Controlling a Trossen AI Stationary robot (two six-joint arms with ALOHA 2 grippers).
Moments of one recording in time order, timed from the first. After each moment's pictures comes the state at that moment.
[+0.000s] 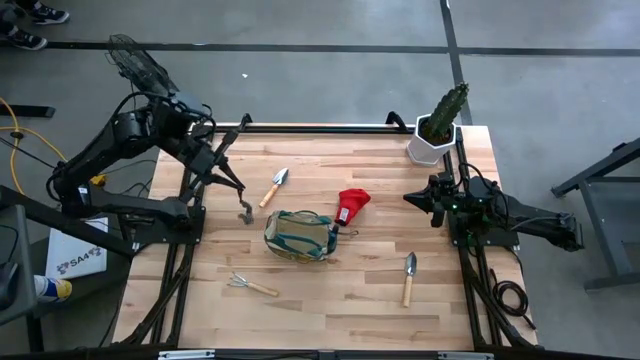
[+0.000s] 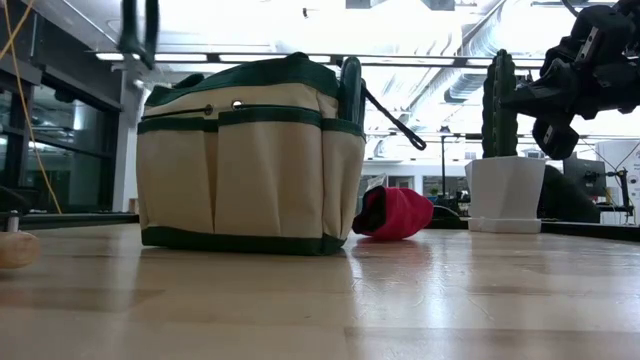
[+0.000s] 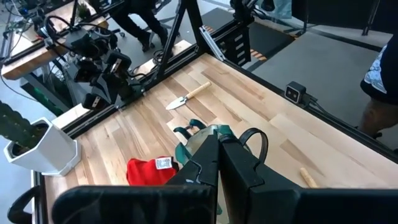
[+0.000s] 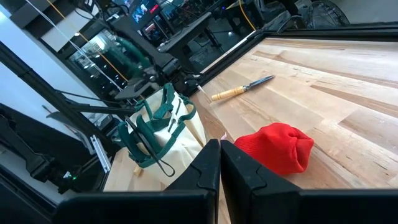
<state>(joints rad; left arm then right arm) 0.38 1.01 1.49 -1.07 0.74 0.77 -0.24 0.02 0.09 -0.17 -0.11 0.62</state>
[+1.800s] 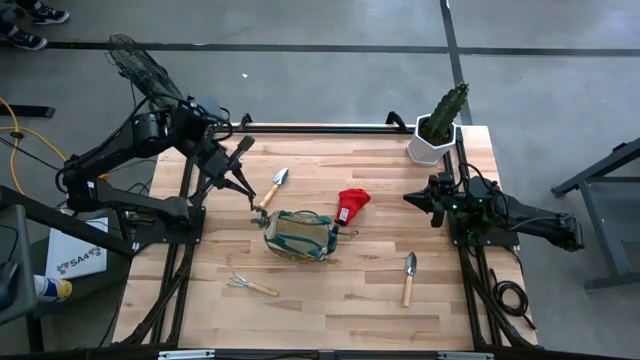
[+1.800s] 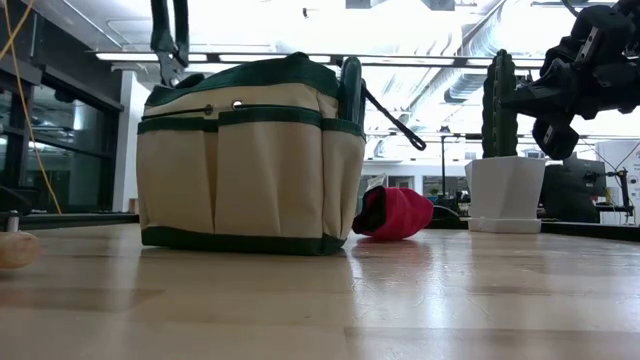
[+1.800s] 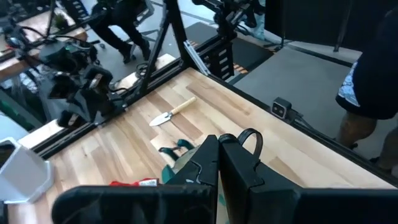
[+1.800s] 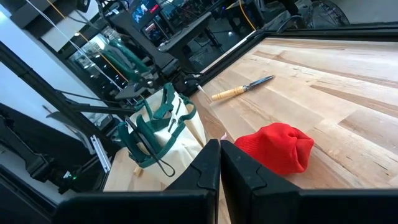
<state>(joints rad) 0.32 1.08 1.49 -0.99 0.80 0.72 -0.24 0.02 0.09 -0.17 -0.11 0.62</state>
